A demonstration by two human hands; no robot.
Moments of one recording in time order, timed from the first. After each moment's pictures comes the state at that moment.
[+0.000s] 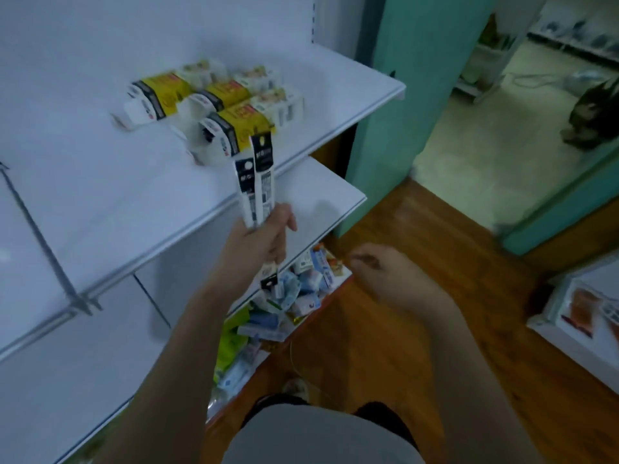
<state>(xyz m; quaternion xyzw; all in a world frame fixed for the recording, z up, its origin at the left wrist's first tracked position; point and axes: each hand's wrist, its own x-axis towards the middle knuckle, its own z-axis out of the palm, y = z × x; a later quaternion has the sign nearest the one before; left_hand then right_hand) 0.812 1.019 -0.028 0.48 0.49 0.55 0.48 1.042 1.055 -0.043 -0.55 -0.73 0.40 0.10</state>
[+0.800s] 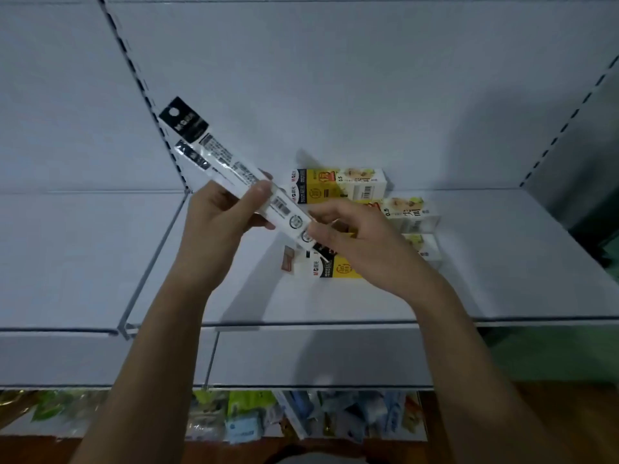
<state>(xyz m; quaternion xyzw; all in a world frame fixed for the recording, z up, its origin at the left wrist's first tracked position) 0.725 1.093 0.082 0.28 0.61 0.73 0.11 0.835 1.263 0.076 -0.07 -0.84 0.53 0.10</state>
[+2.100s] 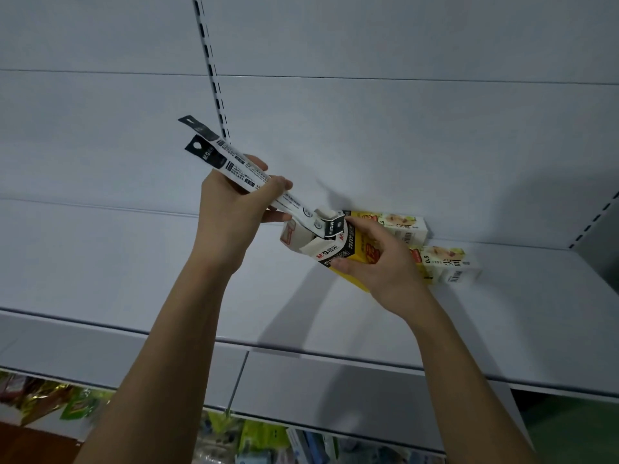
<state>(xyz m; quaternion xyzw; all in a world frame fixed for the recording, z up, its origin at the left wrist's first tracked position) 0.714 1.066 0.150 0.19 0.64 0.74 -0.02 0.798 1.252 0.069 -0.05 -0.79 0.58 0.19</state>
